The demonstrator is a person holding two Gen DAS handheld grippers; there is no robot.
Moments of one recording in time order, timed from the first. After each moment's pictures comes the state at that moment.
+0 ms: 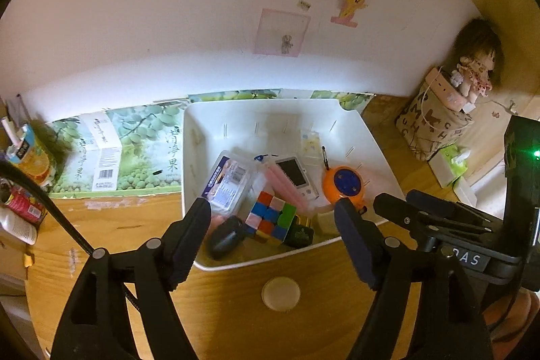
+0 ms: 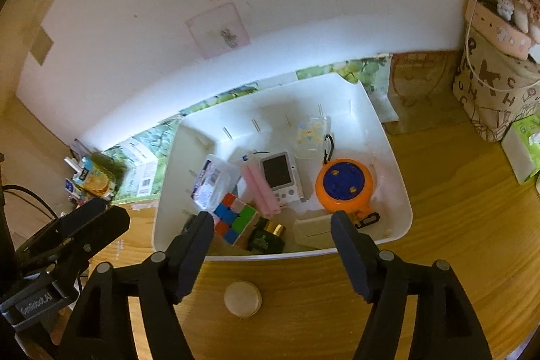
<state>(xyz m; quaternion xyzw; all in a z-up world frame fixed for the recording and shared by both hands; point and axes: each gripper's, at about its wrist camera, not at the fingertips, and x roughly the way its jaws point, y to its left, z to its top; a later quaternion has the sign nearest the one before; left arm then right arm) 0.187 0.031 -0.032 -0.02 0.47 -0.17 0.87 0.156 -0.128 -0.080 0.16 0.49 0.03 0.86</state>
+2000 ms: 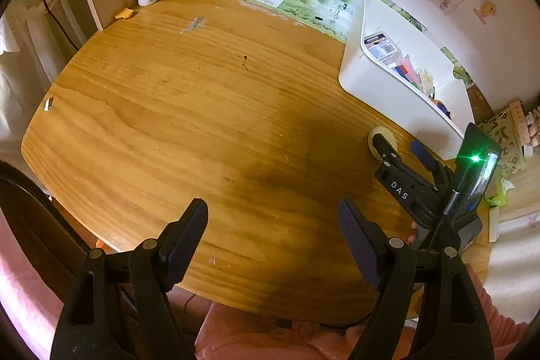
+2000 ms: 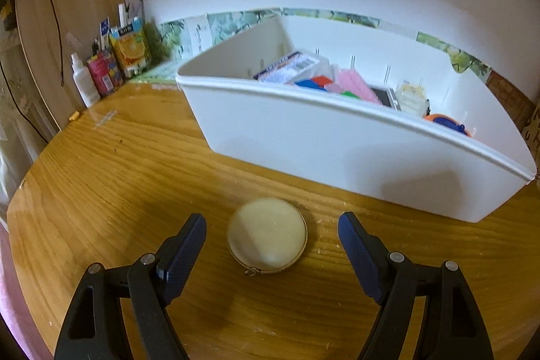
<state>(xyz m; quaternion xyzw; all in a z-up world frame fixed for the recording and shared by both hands) -0.007 0.144 -0.117 -0.18 0.57 0.07 0.80 0.085 -0.019 -0.217 -0.04 0.44 0.16 0.88</state>
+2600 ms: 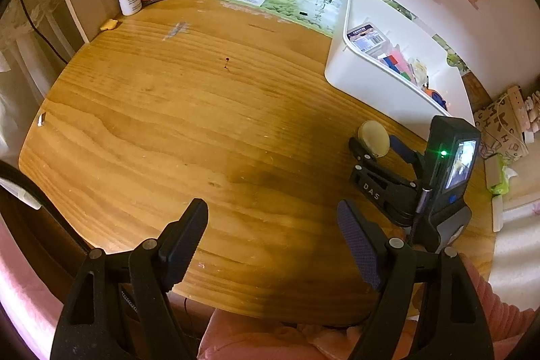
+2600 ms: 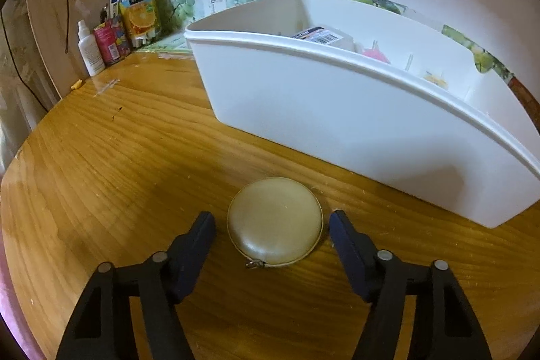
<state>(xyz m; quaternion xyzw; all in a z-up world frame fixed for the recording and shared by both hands) 0.003 0.128 -0.115 -0.16 0.57 0.05 0.80 0.088 -0.008 -0.236 -0.09 0.46 0.19 0.87</state>
